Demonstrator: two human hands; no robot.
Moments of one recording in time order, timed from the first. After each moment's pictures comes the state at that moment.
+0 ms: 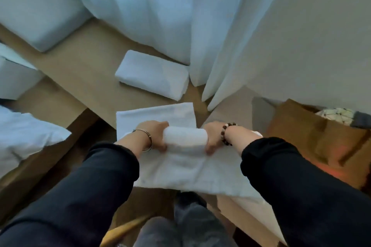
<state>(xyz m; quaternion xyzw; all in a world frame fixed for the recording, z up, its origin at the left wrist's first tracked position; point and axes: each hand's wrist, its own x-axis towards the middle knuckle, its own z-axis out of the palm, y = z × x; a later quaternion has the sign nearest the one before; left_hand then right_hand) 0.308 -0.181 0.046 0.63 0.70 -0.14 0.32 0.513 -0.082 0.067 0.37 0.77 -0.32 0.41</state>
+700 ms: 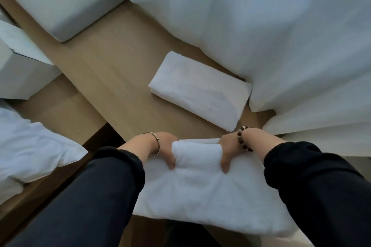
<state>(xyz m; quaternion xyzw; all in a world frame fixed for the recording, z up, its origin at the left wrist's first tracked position) 0.100 -0.072 -0.091 0.53 0.62 -0.19 0.55 0.291 0.050 -0.078 0.31 0.67 -0.40 0.54</state>
